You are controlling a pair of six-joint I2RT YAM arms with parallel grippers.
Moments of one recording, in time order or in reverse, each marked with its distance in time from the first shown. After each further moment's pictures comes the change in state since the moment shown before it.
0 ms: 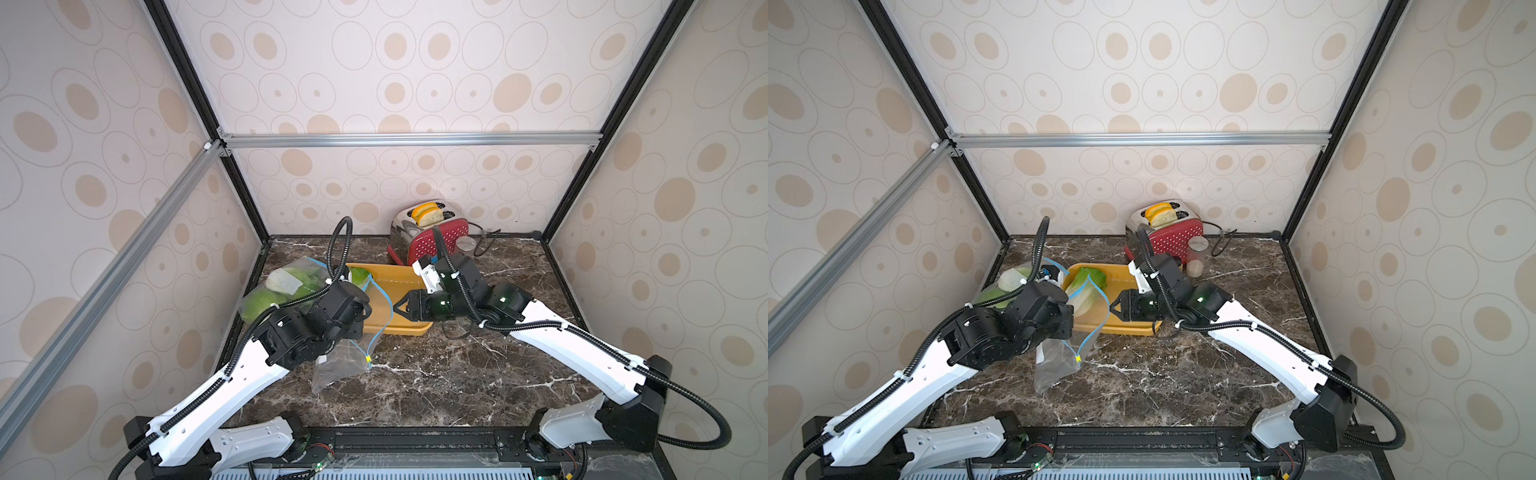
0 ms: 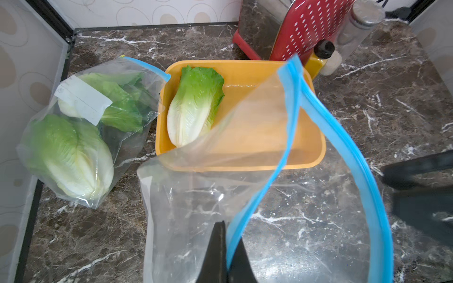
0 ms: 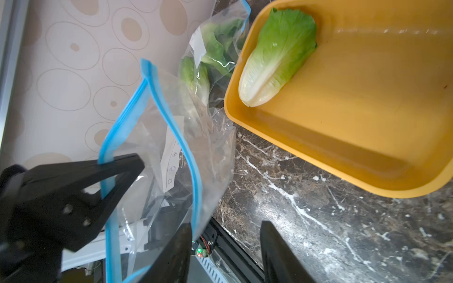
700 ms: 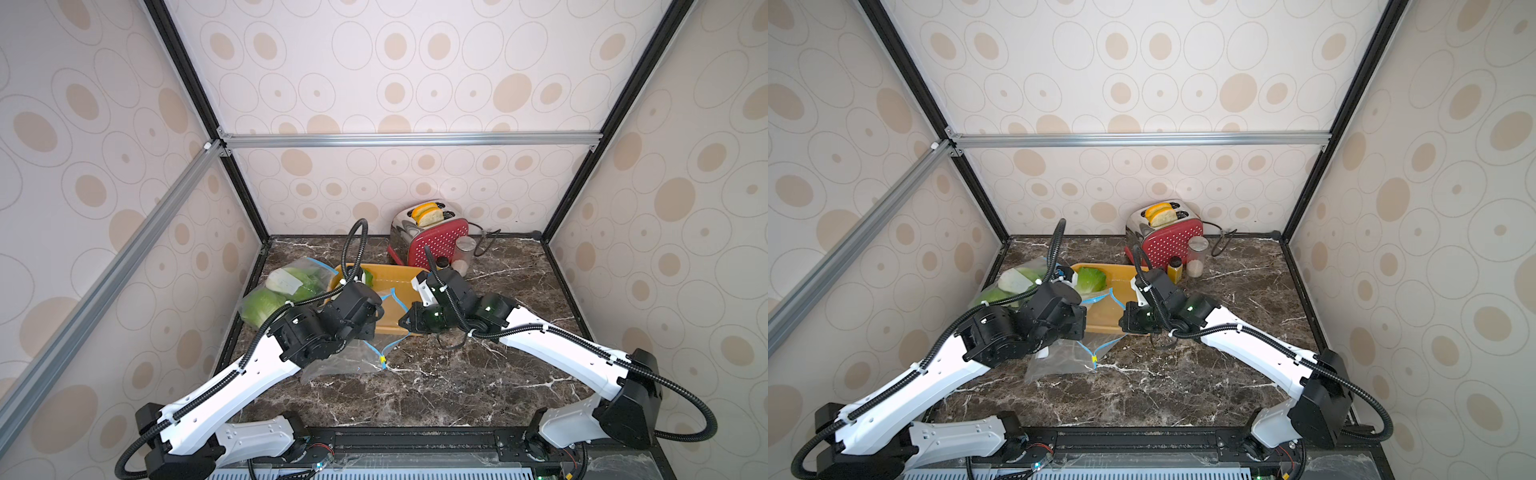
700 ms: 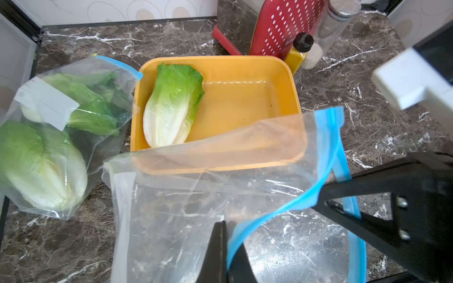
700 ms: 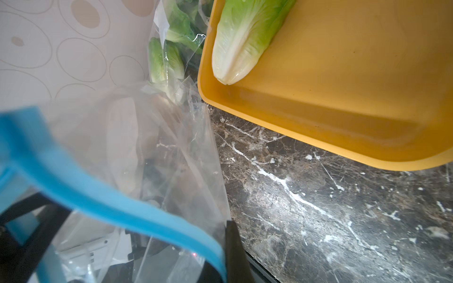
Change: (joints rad) left arm -0.047 0.028 -0.004 0.066 0.028 -0.013; right arm 0.040 0.043 -0.154 0.070 0.014 0.090
